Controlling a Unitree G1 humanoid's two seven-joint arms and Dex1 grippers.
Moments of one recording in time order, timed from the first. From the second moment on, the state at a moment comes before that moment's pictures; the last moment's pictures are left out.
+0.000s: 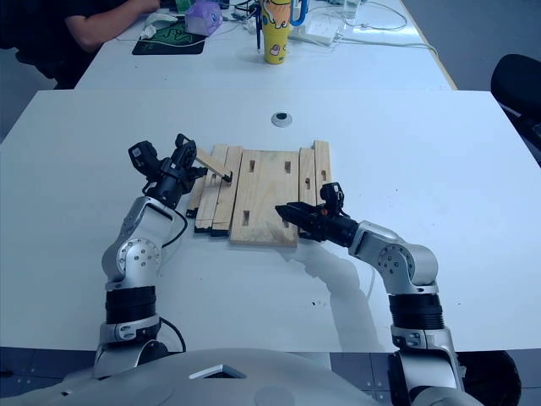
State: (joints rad) left arm -0.19 -0.02 0.15 -0.12 -0.59 0.44 -0.04; right arm -0.14 -0.37 -0.03 -0.08 0.77 0.87 0.62
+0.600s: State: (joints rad) left arm -0.17 -0.03 0.16 -0.16 -0.54 0.45 -0.01; right arm -0.13 -0.36 -0.03 -0.10 0.75 0.88 0.62
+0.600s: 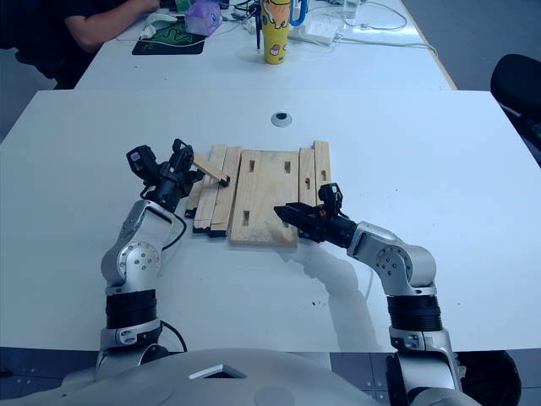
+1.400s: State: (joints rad) left arm -0.24 0.04 -0.11 -0.12 -0.17 0.43 0.01; right arm -0.13 -0.36 0.02 -0.24 0.70 0.93 0.52
